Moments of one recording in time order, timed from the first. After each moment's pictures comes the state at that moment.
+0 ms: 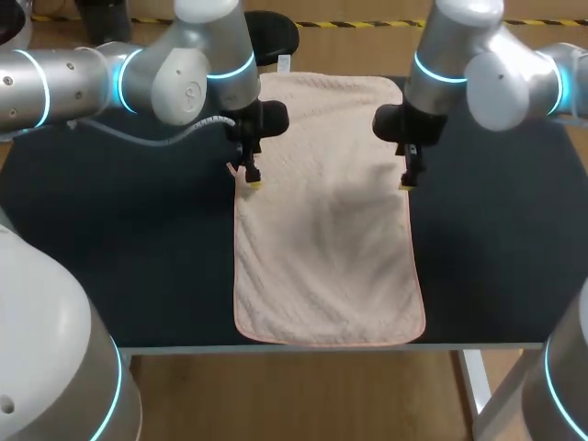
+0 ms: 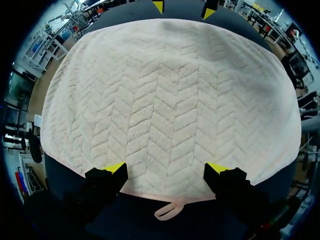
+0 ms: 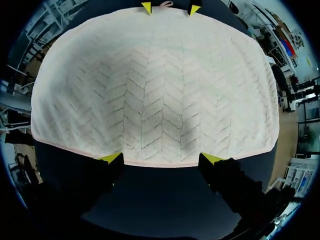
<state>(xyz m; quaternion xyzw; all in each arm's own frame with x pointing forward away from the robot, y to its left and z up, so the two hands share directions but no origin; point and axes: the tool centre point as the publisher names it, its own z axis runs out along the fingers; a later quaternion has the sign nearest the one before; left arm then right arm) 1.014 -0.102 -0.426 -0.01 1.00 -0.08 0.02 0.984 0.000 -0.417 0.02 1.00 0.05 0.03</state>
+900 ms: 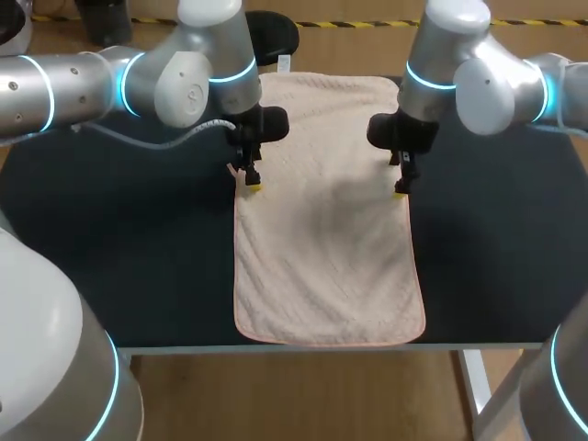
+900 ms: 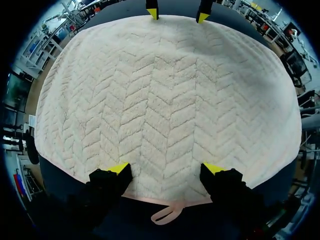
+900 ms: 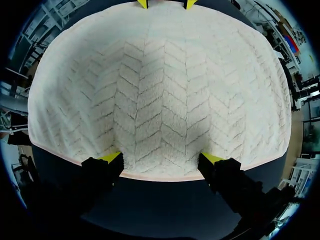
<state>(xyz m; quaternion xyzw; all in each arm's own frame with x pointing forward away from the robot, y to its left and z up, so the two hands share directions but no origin) 1.010 -0.102 -0.438 -0.01 1.00 -0.07 0.01 0.987 0.005 -0.446 0.02 1.00 0.05 0.01</state>
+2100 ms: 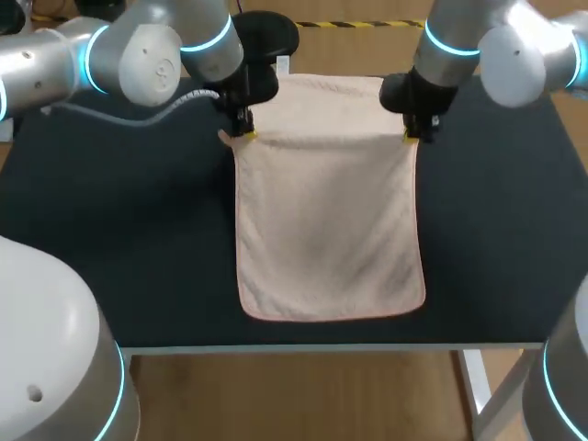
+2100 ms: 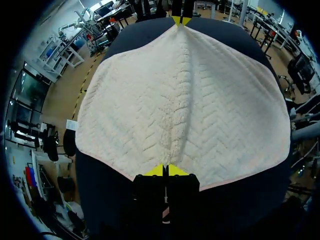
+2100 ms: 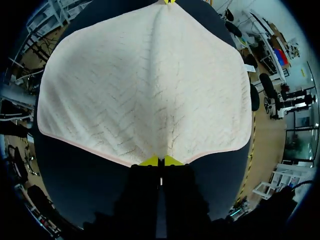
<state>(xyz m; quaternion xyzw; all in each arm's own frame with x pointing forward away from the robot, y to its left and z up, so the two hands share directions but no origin) 1.030 -0.093 -0.334 -0.02 0.99 -0.12 0.10 1.017 -0.009 -0.345 -0.02 0.99 0.04 0.11</state>
